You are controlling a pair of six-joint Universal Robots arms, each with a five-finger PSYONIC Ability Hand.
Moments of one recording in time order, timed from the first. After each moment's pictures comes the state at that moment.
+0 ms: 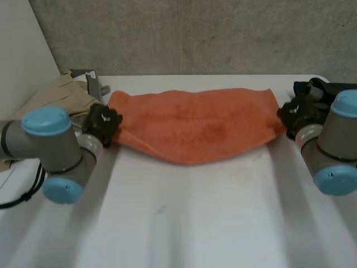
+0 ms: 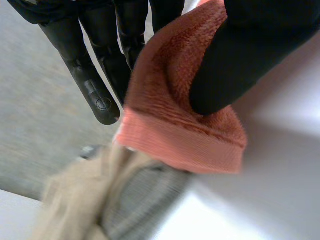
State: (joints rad) left arm 4.38 -2.26 -1.40 3.49 -1.54 3.88; right arm 1.79 -0.92 1.35 -0.23 1.57 2.32; left_hand 1.05 1.10 1.10 1.10 0.93; right_hand 1.14 1.19 1.20 1.20 1.03
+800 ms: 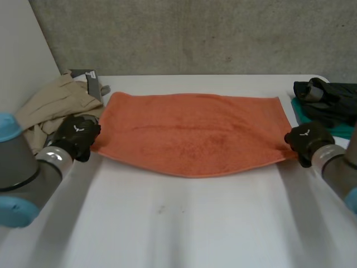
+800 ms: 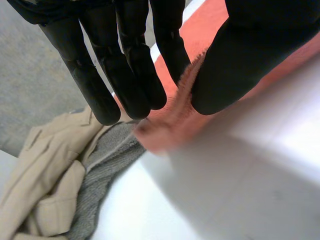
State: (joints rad) left arm 4.54 -2.00 -1.71 3.46 -1.39 3.76; right arm 1.71 -1.08 1.57 -0.10 1.47 2.36; left_hand 1.15 1.20 1.19 1.20 0.98; right_hand 1.14 1.19 1.20 1.20 1.03
